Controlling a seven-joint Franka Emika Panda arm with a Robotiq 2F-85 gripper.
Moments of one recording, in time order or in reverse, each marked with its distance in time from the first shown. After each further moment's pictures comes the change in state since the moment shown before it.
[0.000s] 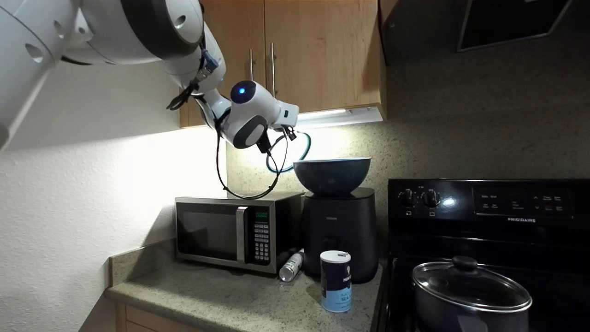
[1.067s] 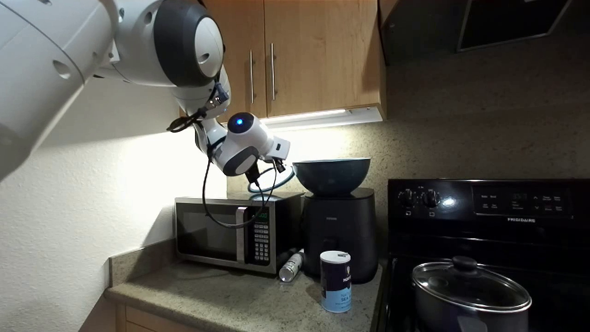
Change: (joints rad) arm -0.145 0.106 0.247 -0.076 -0.042 0.021 -0.024
